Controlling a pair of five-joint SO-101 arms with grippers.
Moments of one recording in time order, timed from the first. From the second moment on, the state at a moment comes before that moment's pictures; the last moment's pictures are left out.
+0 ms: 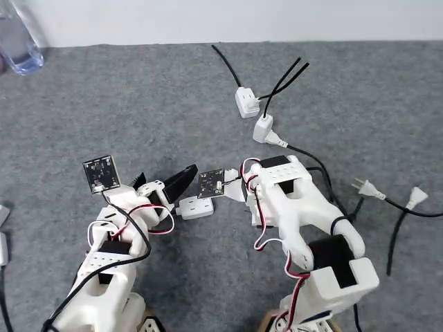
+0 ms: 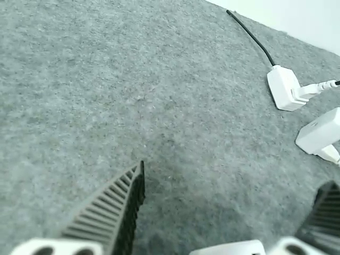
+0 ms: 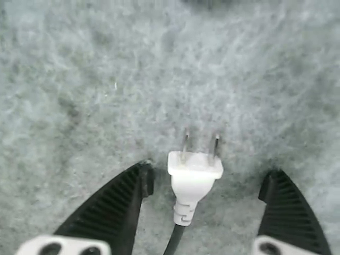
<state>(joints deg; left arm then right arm) 1.0 -39.7 87.5 -0.5 27.9 -17.4 7.8 31.8 58.5 71.3</state>
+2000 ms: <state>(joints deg) 7.0 -39.7 88.2 -0.5 27.8 -26.4 -10.7 20.8 69.6 45.2</state>
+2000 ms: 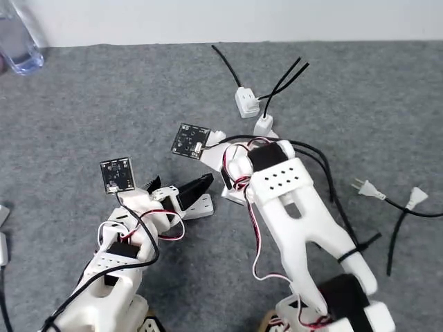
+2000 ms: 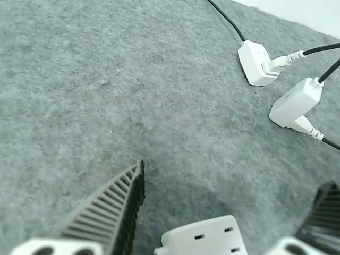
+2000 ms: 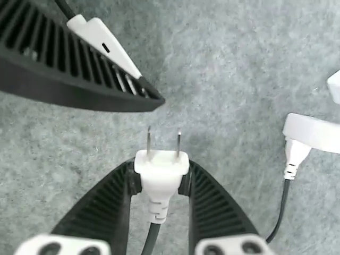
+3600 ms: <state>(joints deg) 9.8 -39.8 88.2 -0.9 28.2 -28.4 -5.7 13.8 72.2 43.7</state>
